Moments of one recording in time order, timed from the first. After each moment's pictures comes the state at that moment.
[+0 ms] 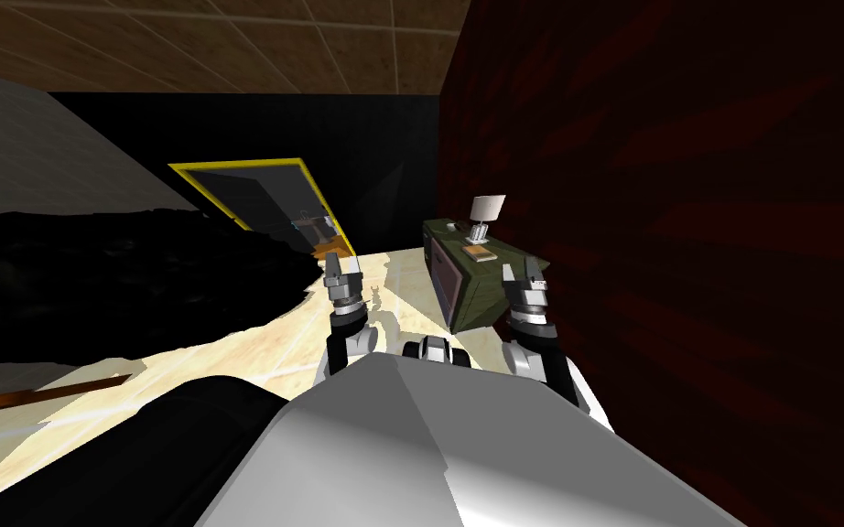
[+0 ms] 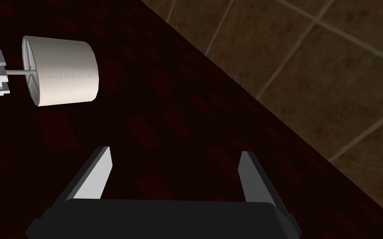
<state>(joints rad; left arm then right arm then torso) 0.51 -0.03 0.04 -2.38 0.02 -0.62 -0.15 0.45 -0.11 0.05 -2.26 0.06 -0.49 0.00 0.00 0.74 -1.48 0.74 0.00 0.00</state>
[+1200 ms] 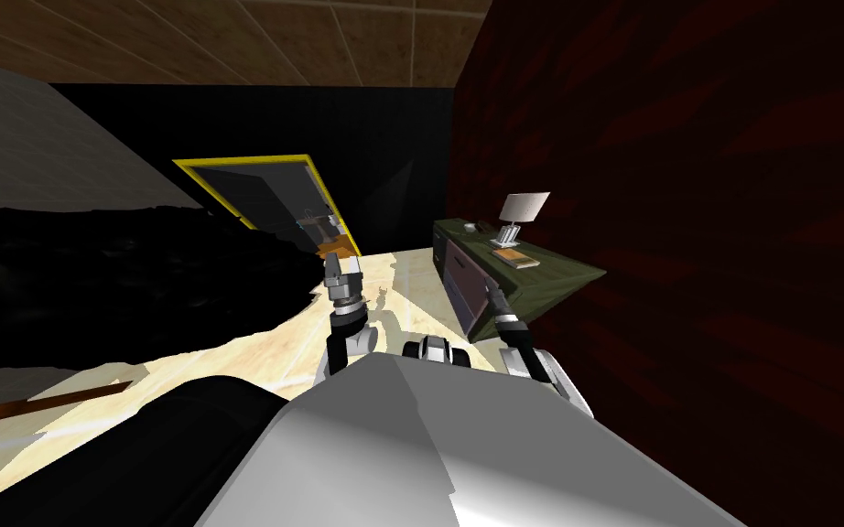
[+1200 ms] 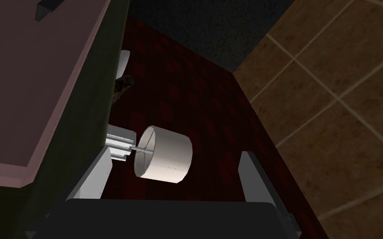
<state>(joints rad) 0.51 -0.03 0.04 -2.38 0.02 -0.62 -0.15 0.42 -0.20 0.07 -2.03 0.26 -0.24 0.02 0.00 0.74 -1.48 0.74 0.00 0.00</state>
